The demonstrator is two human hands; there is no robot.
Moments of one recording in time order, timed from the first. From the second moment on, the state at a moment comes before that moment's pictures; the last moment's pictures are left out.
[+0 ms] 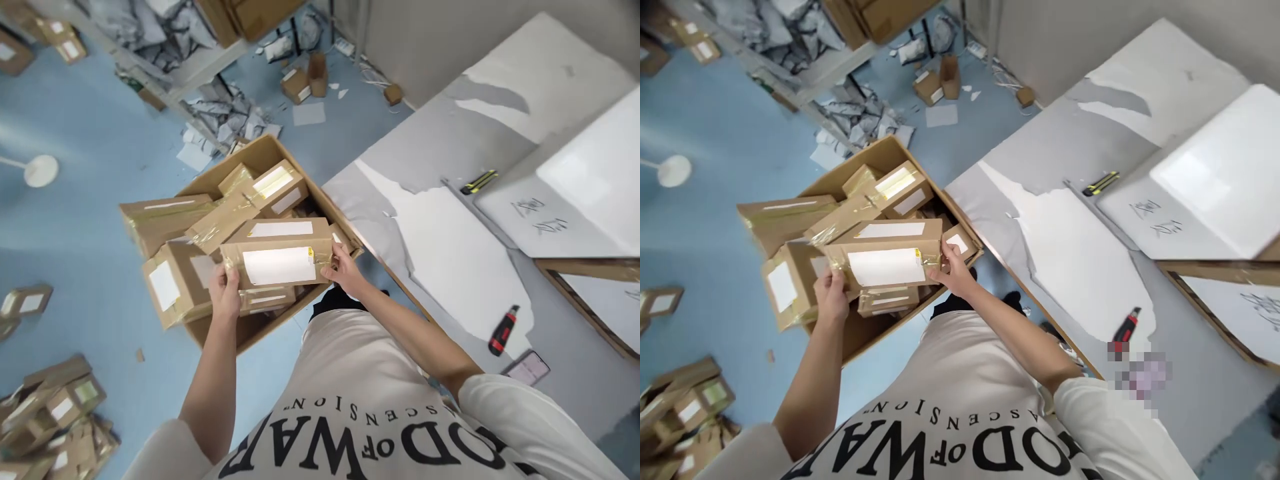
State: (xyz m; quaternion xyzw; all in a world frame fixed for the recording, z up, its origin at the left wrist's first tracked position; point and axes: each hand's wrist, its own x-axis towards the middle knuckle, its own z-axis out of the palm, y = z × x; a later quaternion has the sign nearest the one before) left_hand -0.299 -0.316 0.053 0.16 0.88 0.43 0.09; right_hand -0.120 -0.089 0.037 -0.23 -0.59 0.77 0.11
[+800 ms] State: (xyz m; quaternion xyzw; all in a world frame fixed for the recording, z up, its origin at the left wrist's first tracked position) left_hand 0.029 0.033 -0.011 0.50 0.68 0.28 0.45; right_hand 0.294 0.013 -0.024 -0.67 -0.39 0.51 0.37
